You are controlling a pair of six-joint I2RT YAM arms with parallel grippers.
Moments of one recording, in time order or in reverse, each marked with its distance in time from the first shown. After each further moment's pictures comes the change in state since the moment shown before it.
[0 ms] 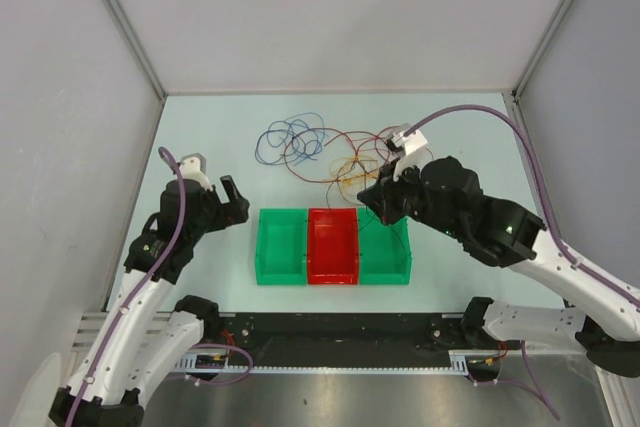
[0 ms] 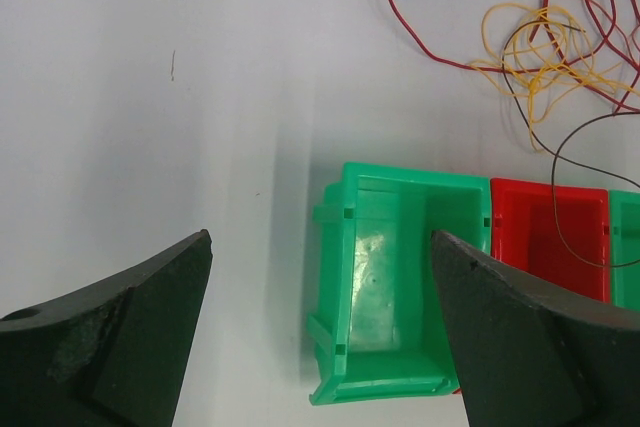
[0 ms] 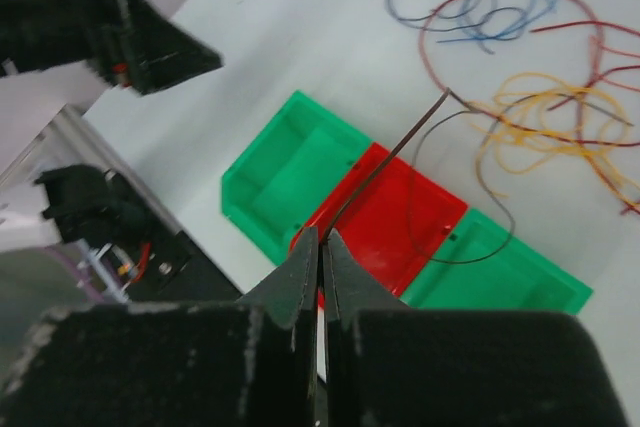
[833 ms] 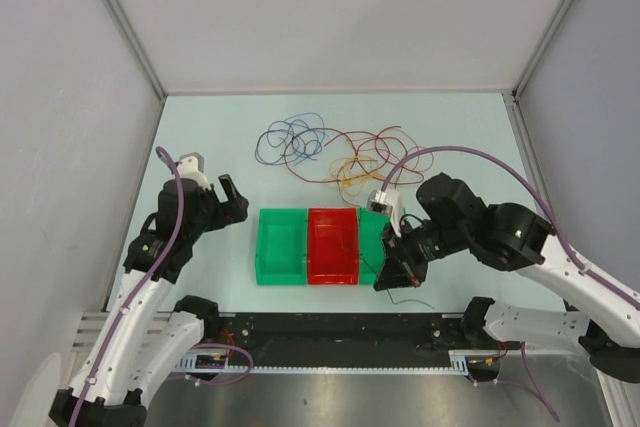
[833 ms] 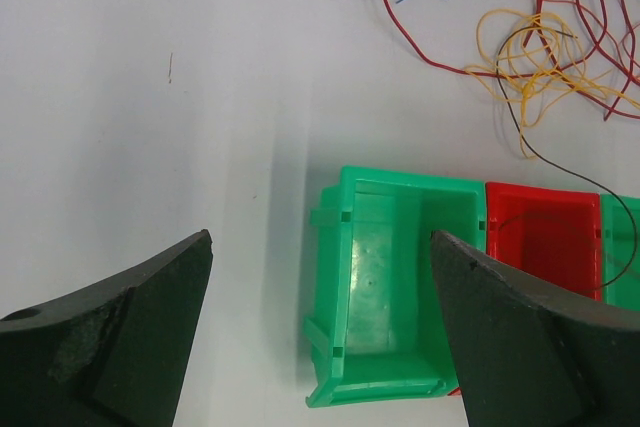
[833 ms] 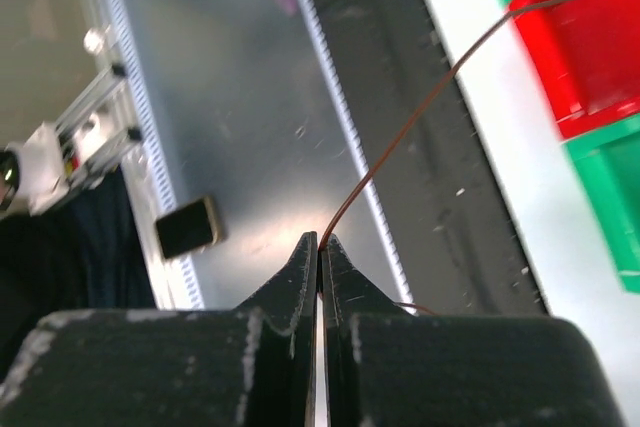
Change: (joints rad) left arm 0.029 0.000 0.000 0.008 0.031 0.000; right arm -0.024 -0.054 -0.019 -0.415 -0.767 -0.065
